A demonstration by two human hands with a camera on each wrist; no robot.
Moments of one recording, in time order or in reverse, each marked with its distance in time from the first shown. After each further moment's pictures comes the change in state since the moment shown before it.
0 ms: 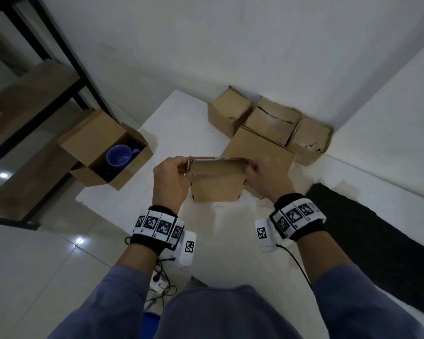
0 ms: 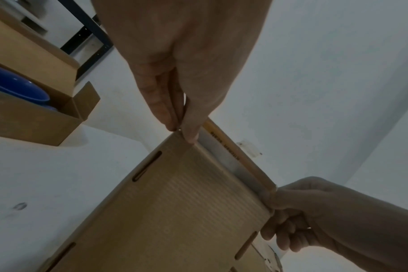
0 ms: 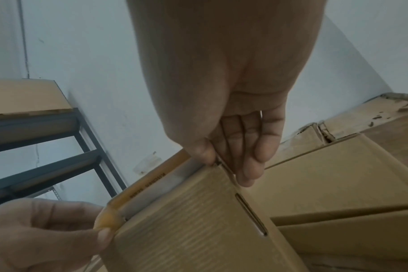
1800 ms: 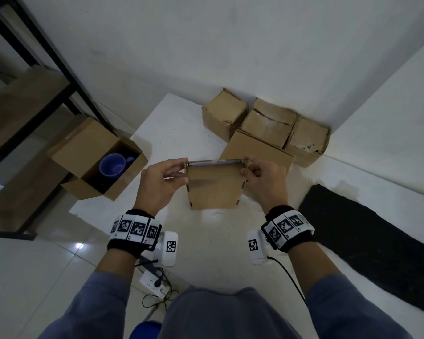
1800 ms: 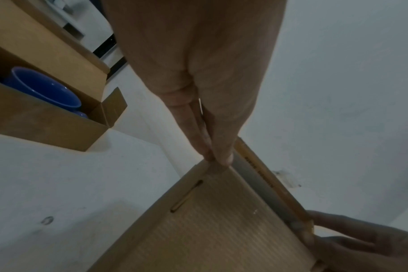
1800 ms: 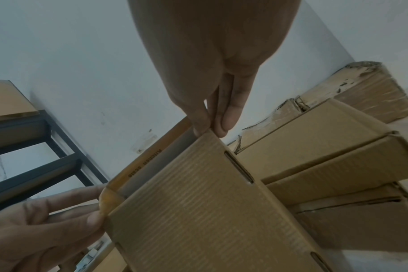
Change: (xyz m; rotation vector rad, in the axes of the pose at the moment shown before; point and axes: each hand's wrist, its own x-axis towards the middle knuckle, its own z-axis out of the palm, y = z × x) left_hand 0.031 -0.025 -0.014 -0.274 -0.251 -0.012; right_hand 0.004 0.003 0.017 0.281 0.353 -0.117
